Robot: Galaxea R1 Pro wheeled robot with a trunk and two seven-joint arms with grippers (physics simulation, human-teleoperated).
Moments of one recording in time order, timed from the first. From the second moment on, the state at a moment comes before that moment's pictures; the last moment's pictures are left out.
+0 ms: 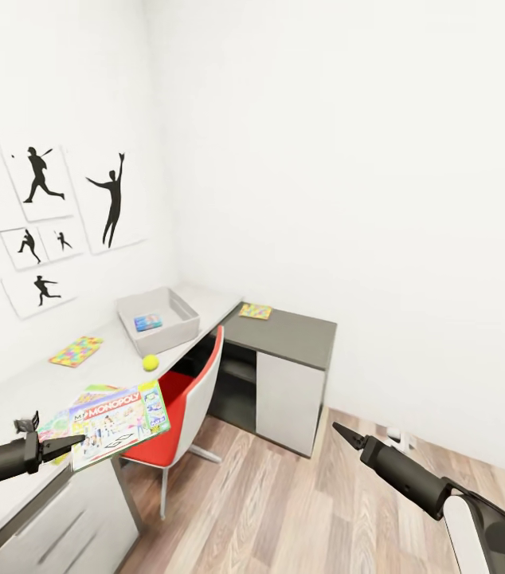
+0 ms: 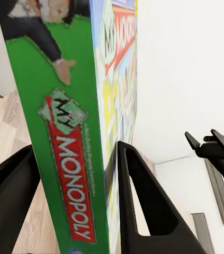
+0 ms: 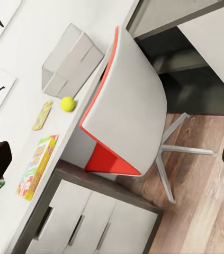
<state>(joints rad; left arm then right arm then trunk) -0.49 0.50 0.44 -0.78 -0.02 0.88 -1.57 -0.15 0.03 -0.35 -1.53 -0.44 0.80 0.57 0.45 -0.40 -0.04</state>
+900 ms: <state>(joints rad) -0.49 0.50 0.43 -0.78 -0.02 0.88 -1.57 -0.15 0.03 -0.35 -1.53 -0.44 0.80 0.57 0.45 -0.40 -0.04</state>
